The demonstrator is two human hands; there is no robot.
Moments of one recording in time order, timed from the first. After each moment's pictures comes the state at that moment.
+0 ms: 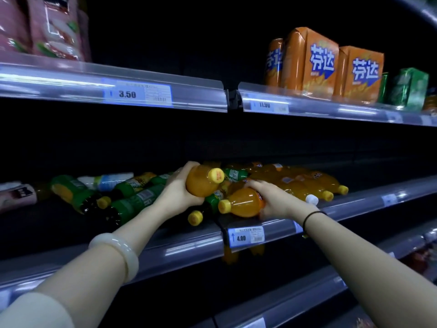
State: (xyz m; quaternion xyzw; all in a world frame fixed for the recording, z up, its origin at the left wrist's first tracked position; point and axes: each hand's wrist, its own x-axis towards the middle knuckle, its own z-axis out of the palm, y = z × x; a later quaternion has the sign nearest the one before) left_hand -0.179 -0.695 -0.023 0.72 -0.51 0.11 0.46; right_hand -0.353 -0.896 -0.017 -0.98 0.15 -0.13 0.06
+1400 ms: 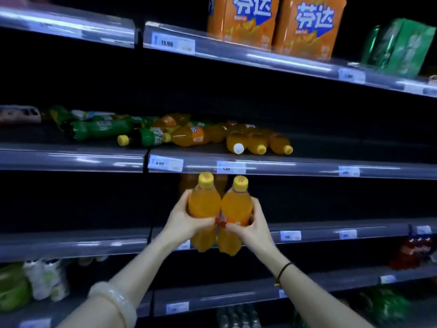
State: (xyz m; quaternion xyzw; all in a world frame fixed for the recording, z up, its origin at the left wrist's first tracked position) left_hand -0.491 -0.802 -0.168 0.71 -0.29 -0.08 0.64; right_hand -0.587 -0.966 -0.184 -0.77 0.06 -0.27 0.57
